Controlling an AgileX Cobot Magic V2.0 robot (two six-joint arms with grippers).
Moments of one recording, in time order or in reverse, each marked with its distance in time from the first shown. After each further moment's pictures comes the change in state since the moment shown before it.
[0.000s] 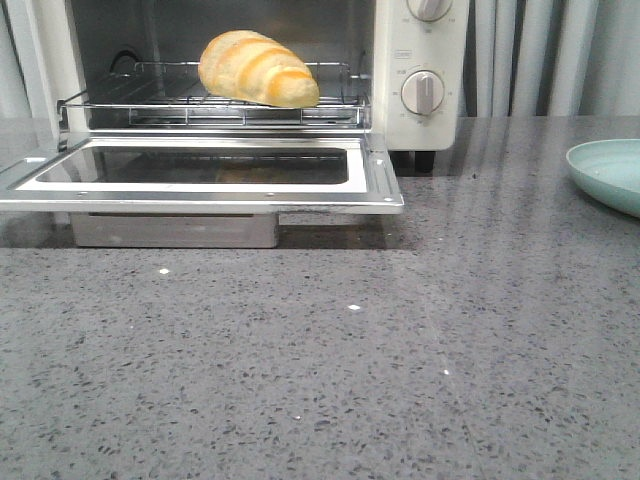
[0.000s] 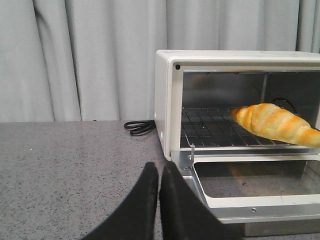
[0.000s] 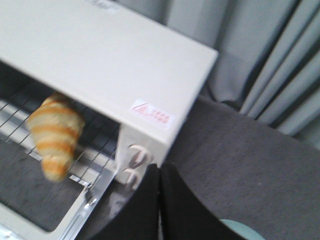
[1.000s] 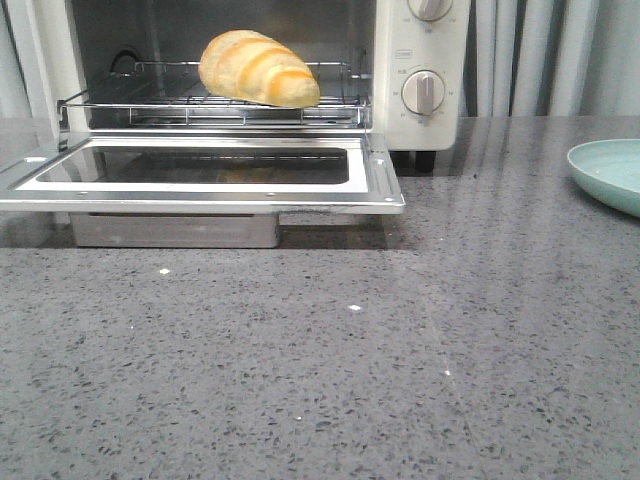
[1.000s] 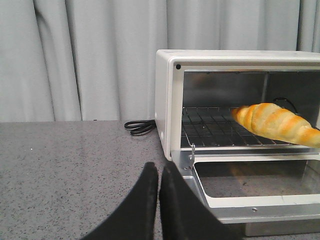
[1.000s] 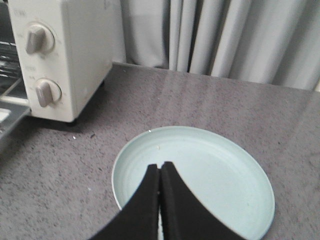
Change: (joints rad) left arm 0.000 0.000 0.000 0.000 0.000 0.002; right arm -0.447 -0.869 1.438 0.114 -0.885 0.000
